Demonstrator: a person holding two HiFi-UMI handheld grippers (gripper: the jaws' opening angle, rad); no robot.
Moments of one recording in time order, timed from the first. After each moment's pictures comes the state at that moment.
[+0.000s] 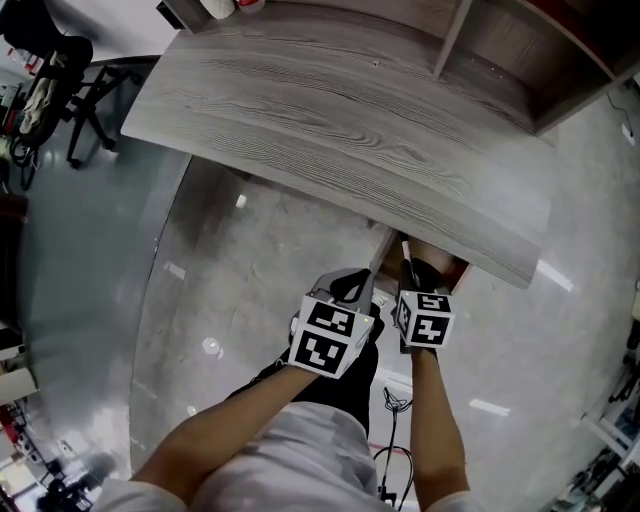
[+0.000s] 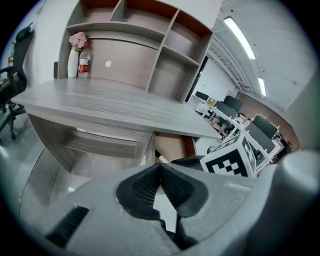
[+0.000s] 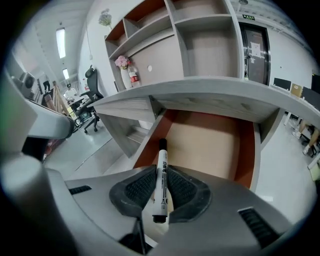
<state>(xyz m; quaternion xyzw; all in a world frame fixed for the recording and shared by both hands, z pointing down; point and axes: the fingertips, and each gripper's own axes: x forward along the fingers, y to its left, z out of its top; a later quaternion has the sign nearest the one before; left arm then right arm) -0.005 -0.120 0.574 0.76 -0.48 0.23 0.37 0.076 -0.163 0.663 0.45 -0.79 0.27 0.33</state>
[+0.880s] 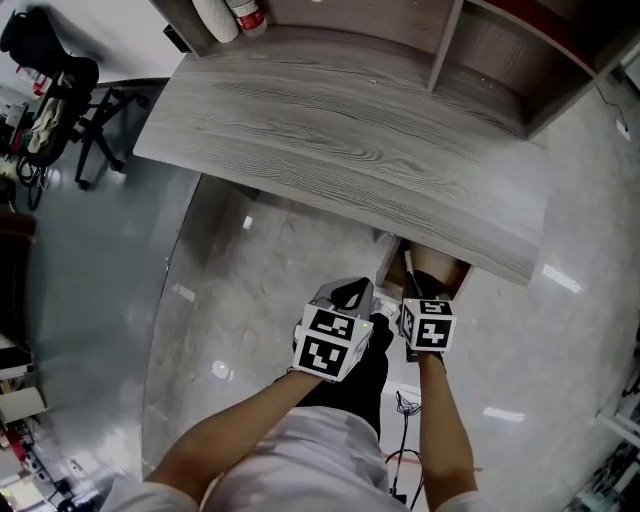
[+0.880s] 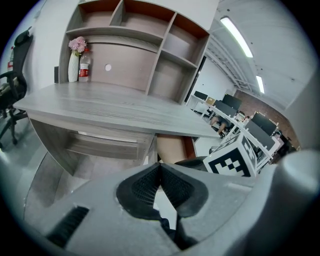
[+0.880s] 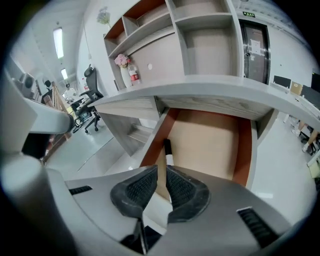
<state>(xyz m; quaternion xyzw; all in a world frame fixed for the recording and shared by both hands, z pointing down) -0.021 -0.111 0.566 0.77 -0.48 0.23 0.35 0.070 -0.149 0.659 0.45 -0.78 0.28 0.33</state>
